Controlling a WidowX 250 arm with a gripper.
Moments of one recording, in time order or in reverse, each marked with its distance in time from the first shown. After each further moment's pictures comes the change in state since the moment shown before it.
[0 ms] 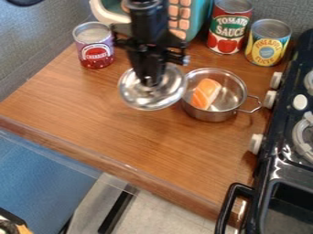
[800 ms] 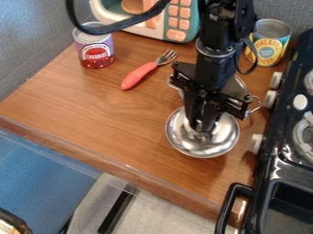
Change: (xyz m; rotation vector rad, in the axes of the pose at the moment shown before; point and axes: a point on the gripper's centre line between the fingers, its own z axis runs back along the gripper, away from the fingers) arm -0.027 -0.073 -0.026 -0.007 0.102 -0.191
